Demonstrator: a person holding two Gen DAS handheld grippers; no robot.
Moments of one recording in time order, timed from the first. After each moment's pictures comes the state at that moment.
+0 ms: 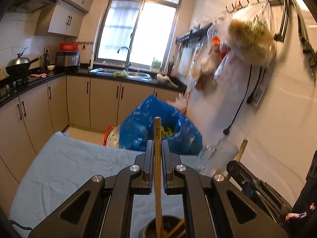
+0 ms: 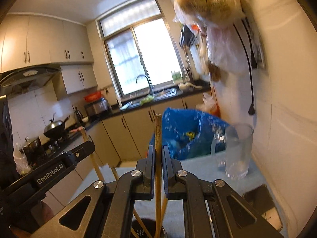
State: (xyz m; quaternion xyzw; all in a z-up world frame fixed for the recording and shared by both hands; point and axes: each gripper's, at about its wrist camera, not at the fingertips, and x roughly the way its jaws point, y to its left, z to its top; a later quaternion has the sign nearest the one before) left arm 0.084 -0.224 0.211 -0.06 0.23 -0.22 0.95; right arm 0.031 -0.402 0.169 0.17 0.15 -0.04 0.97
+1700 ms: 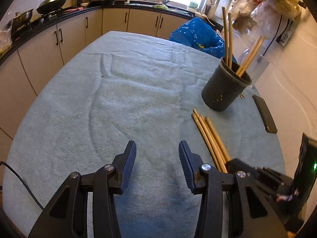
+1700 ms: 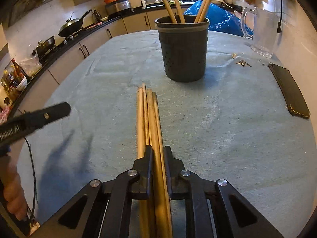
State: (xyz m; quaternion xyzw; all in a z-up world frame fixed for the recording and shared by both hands) left arm -0.077 -0.090 0.056 -0.05 0.45 -0.12 0.88; right arm -0.081 -0.315 -0.001 0.07 0.45 0.06 0.89
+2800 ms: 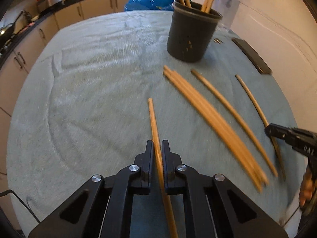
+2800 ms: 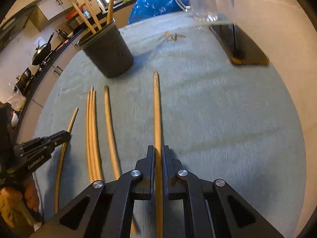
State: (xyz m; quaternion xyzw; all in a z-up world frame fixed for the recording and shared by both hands) left arm -0.071 -0.134 0.020 0.10 0.52 -0.24 0.82; right arm -0.136 -0.407 -0.009 0.19 0.50 0.00 0.85
